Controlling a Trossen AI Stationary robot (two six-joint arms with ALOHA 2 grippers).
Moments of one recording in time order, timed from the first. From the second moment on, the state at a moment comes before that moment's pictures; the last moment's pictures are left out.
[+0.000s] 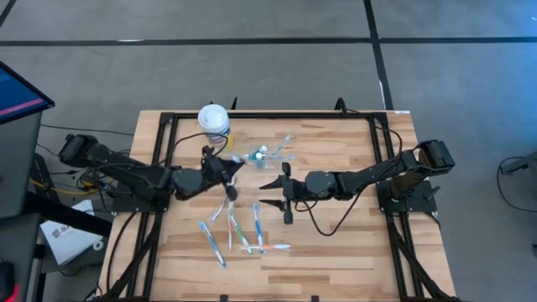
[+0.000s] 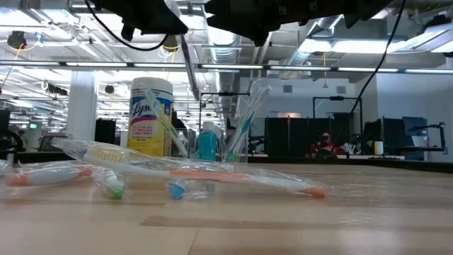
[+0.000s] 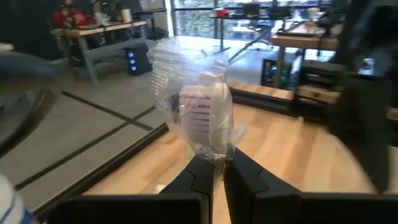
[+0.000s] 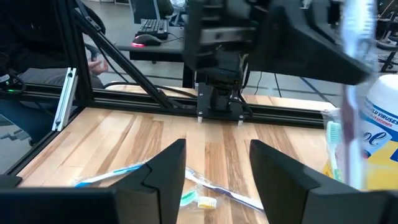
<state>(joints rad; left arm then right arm) -0.25 1.13 0.66 0.26 -0.87 -0.15 0.20 1.62 0.91 0.55 0.17 -0.05</state>
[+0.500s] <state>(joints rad) -0.11 1.13 0.66 0.19 -0.87 -0.17 0.20 1.62 0.91 0.55 0.17 -0.05</state>
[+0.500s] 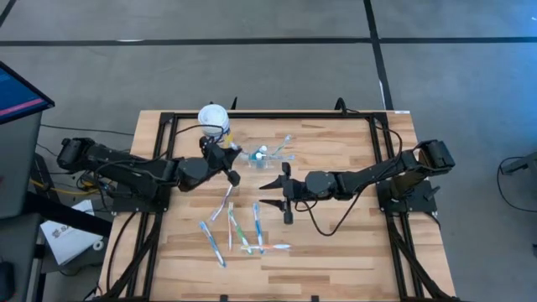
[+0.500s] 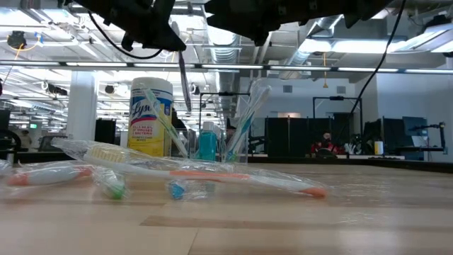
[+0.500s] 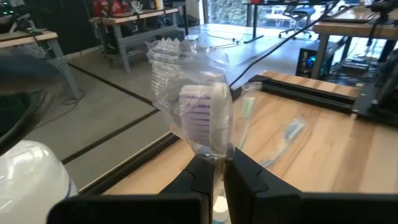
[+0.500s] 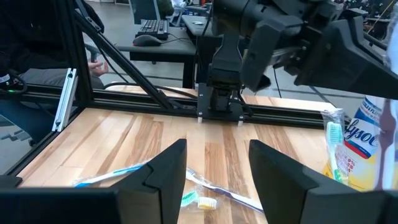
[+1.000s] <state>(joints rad) 0.00 1.13 0.66 0.17 -0.80 -0.17 0.20 1.62 0.91 0.55 0.17 -0.05</state>
